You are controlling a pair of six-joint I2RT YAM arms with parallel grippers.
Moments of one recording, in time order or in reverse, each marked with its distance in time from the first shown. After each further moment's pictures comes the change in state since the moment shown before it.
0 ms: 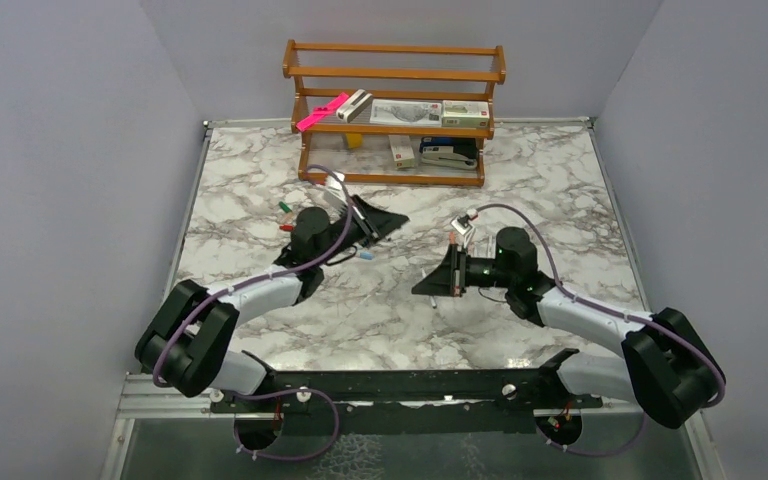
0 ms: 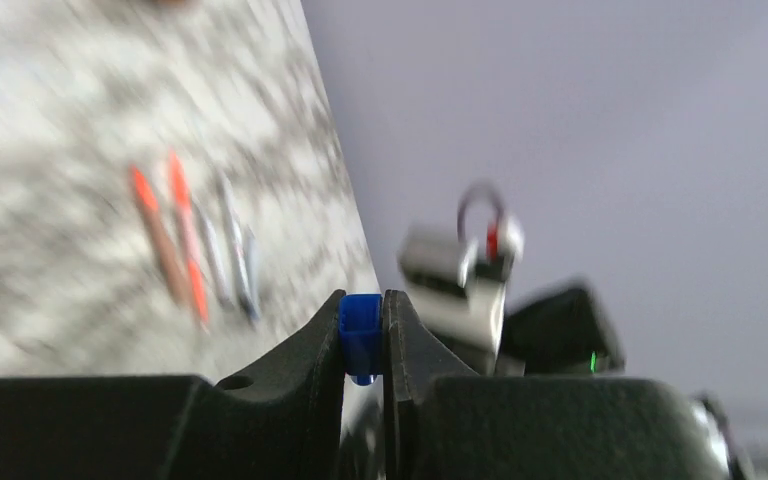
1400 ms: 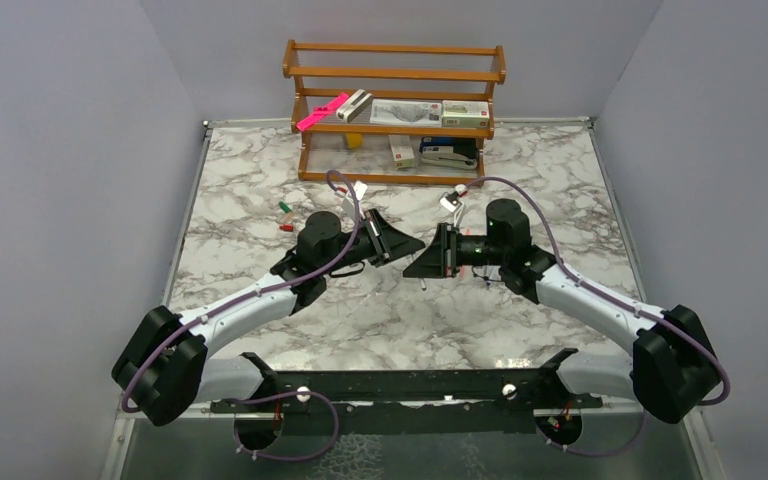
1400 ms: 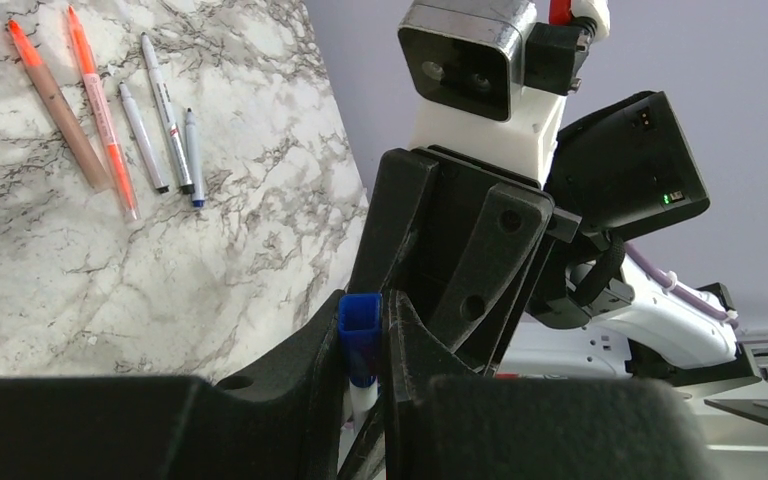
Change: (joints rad) left arm -0.073 -0.160 0.057 -0.287 0.033 0.036; right arm 0.026 0.005 0.235 -0.322 0.010 -0.134
